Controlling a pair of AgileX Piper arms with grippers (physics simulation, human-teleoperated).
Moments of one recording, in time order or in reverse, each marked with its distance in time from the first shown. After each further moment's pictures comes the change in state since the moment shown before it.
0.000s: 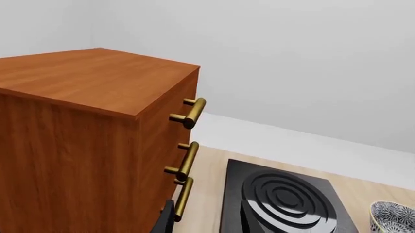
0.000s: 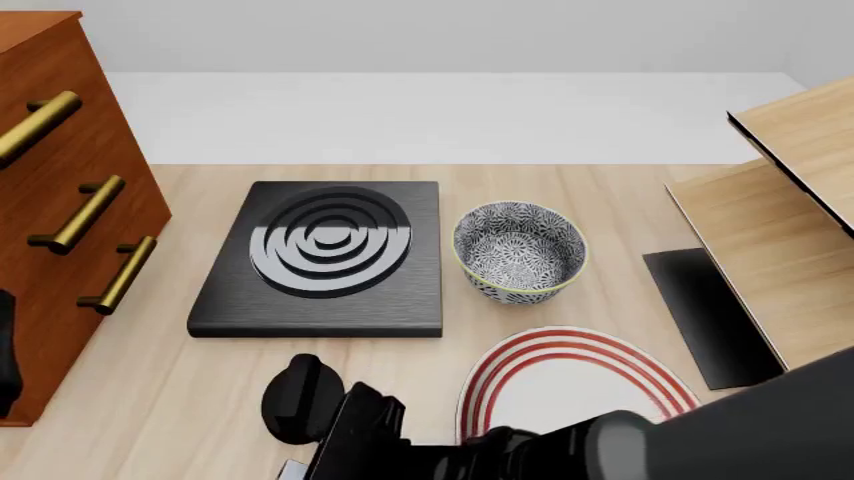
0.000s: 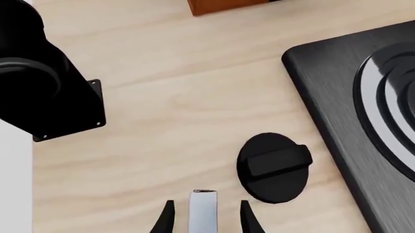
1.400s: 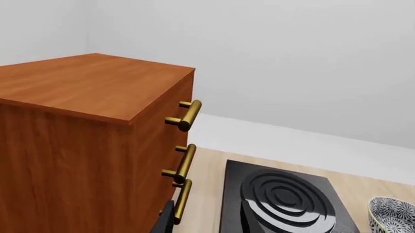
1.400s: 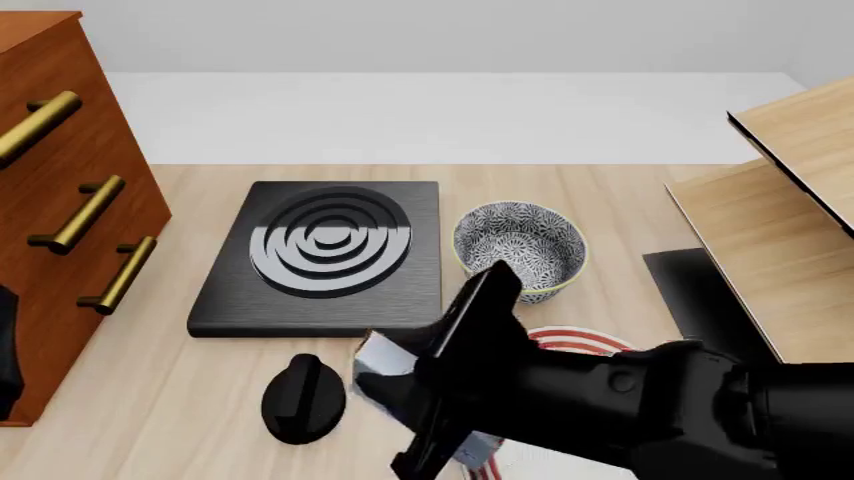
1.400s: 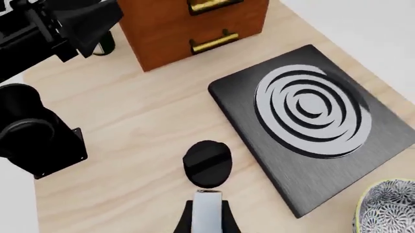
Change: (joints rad) left arm -0.020 0.000 -0.008 0.000 0.028; right arm -0.168 -0.469 0.123 0.169 0.056
